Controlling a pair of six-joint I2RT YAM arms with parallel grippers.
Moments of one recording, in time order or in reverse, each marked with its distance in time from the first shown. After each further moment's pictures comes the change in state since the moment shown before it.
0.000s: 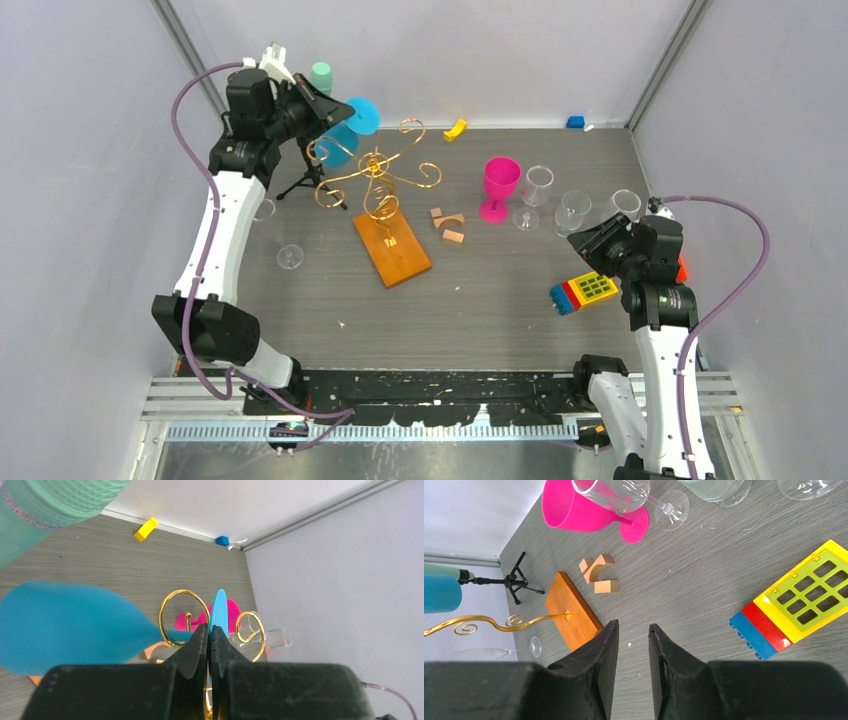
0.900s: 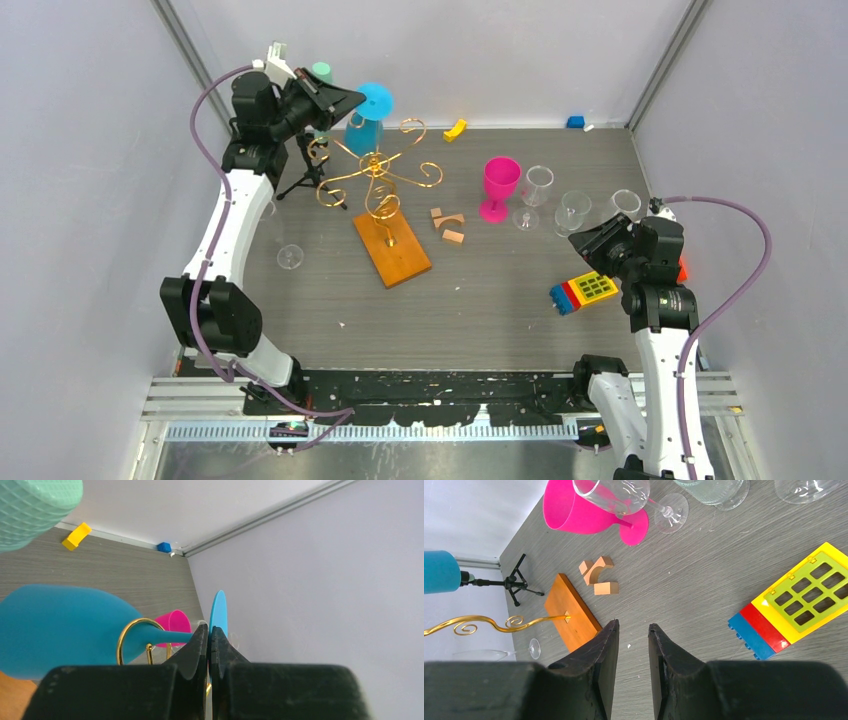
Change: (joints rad) left arm 0.025 0.035 -0.135 0.377 0.153 -0.280; right arm 0.000 -0.012 0.000 0.000 0.011 -0.003
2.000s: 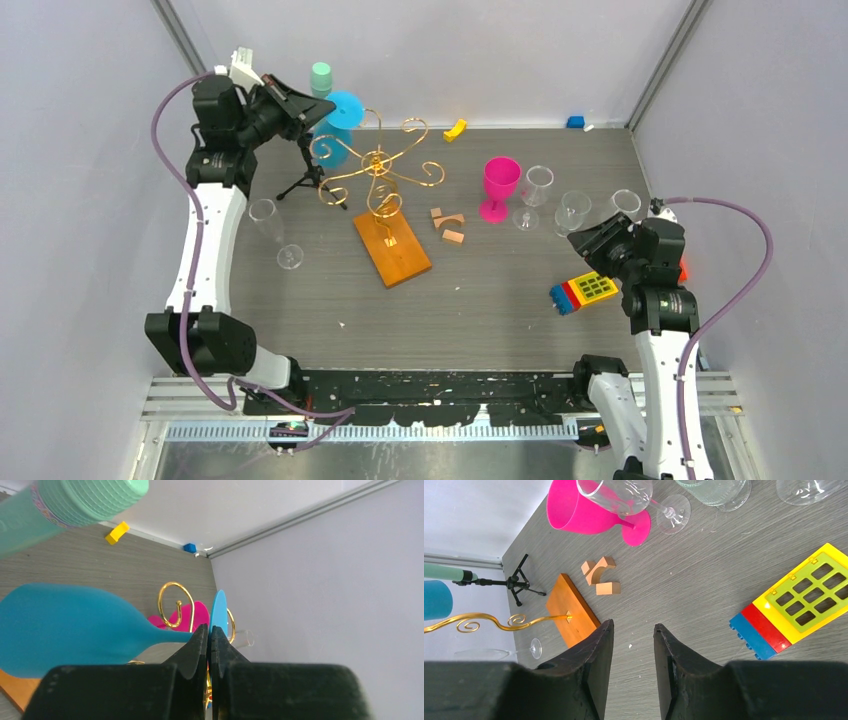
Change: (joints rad) left arm 0.101 -0.116 0.016 -0.235 0.032 0.097; right arm 0.000 -0.009 0.000 -0.001 -0.002 0.001
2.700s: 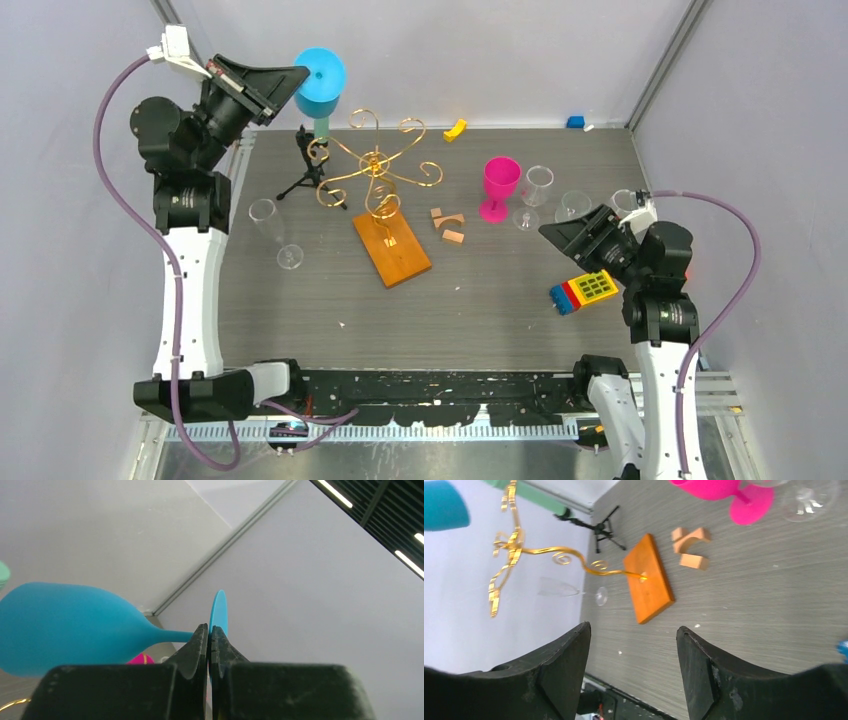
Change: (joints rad) left arm 0.043 -0.226 -0.023 0.290 0.011 -0.126; right arm 0.000 -0.050 -0.016 0.129 -0.365 0.032
